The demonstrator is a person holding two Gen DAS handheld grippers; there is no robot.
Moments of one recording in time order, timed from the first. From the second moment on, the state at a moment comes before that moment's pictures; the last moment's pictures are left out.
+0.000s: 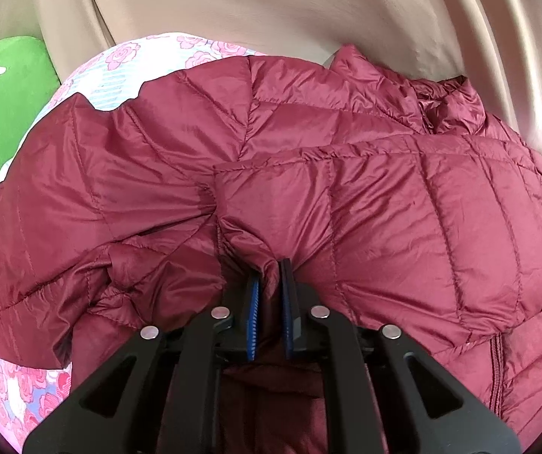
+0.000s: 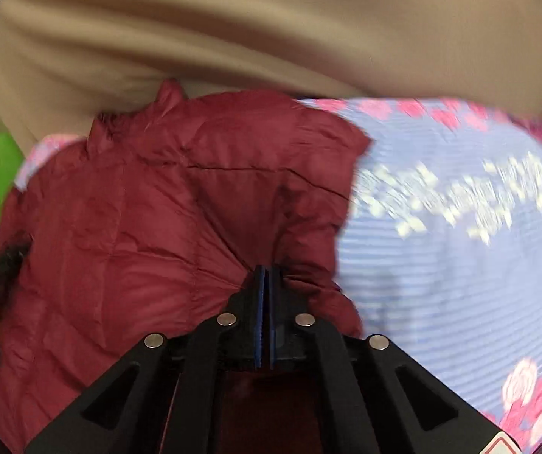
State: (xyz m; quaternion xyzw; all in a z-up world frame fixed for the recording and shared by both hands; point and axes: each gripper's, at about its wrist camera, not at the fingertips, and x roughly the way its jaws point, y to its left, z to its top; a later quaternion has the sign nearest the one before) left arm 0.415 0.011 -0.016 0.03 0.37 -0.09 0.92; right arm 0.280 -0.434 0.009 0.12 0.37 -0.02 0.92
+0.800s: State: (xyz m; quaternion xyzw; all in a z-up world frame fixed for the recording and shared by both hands) left arm 0.318 0.229 0.020 -0.19 0.33 0.02 0.92; right arm 0.094 -0.372 0.003 0.09 0.41 -0.08 0.90
